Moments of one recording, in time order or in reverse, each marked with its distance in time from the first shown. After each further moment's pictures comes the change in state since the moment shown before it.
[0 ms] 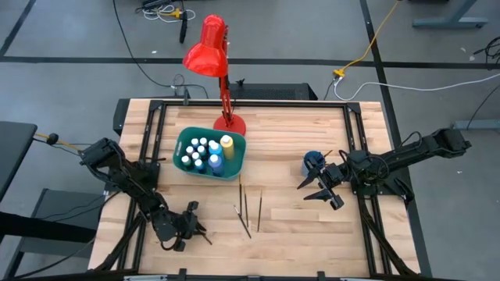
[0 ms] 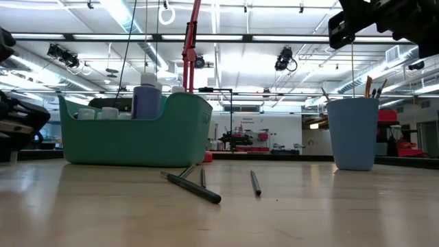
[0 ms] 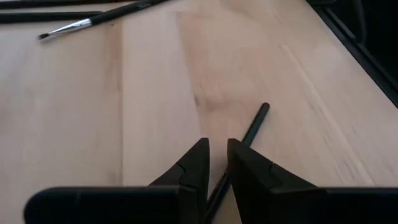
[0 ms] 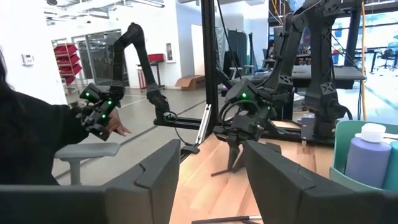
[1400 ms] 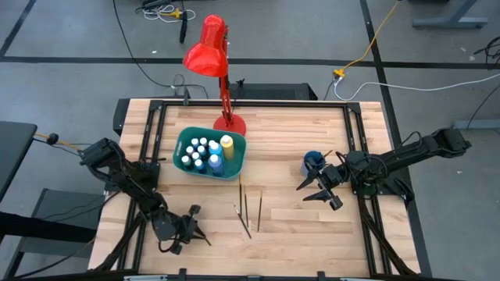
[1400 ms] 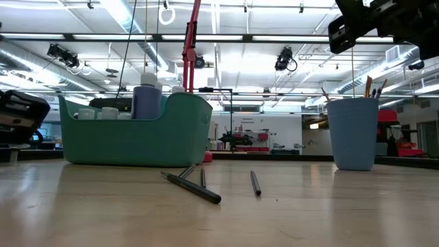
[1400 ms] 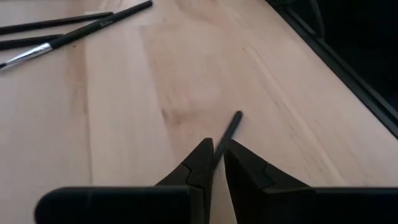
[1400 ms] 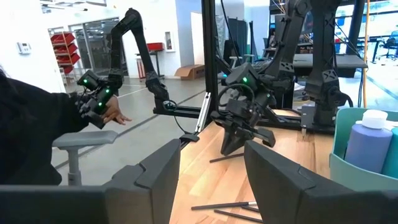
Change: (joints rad) left arm 0.002 0.000 0.000 0.060 0.079 0.124; right arm 0.000 0.000 0.000 -0.051 -0.002 -0.012
